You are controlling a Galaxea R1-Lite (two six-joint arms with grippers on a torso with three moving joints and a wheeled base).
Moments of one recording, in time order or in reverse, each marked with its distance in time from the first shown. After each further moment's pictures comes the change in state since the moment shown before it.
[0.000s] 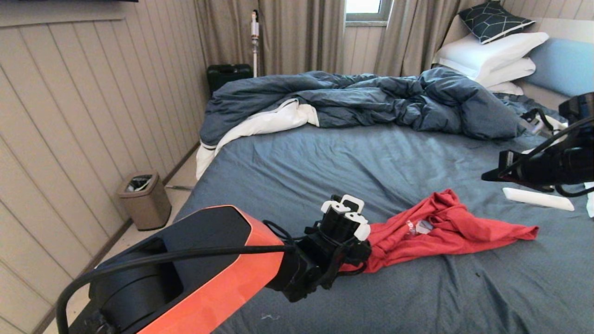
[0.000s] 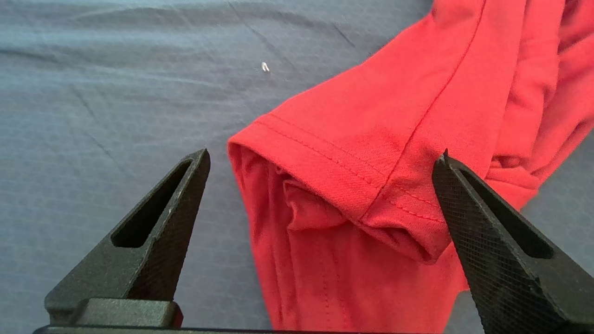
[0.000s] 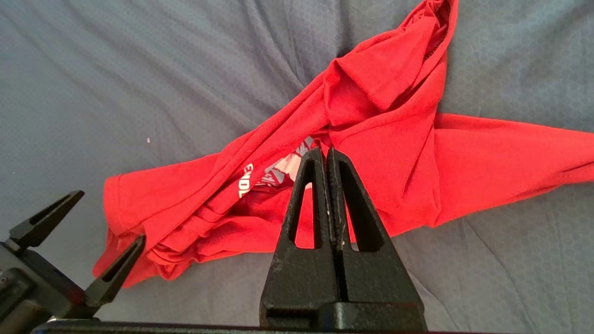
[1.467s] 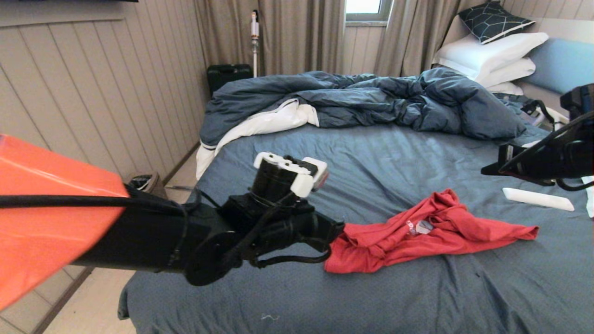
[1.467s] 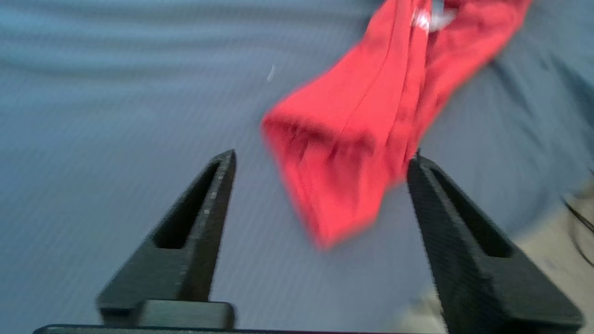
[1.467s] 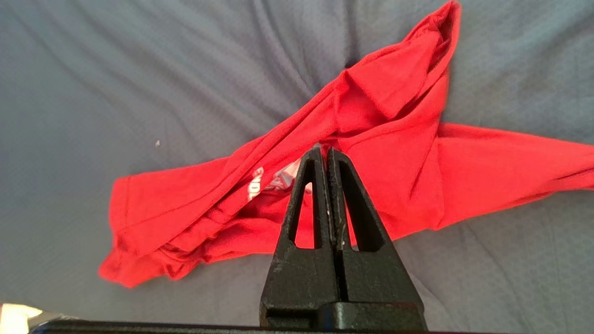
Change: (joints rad) left arm 0.080 -0.442 0.332 0.091 -0.240 0.006; right arm 0.023 -0.027 -0.020 0.016 -0.023 0.001
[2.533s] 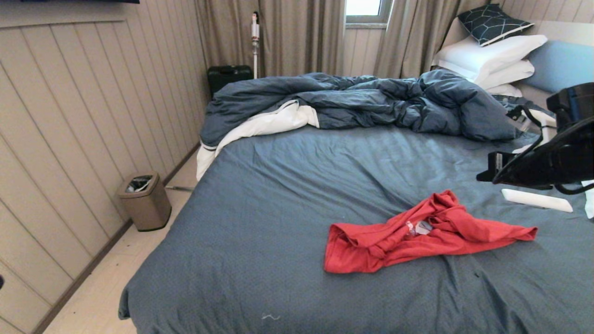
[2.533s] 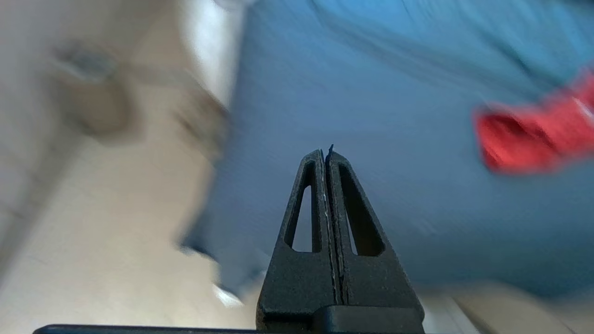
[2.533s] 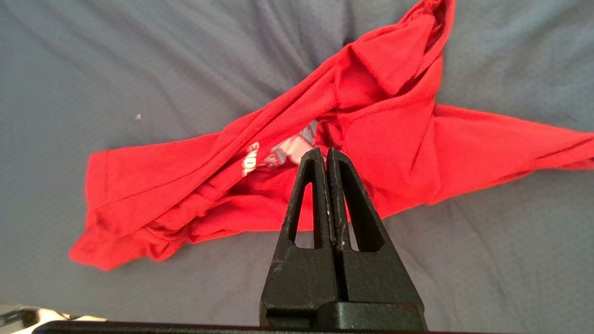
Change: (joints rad) left arm 0.854 -1.439 0.659 0.565 -0.245 0.020; right arm 0.094 -0.054 0.063 0.008 -0.146 -0.032
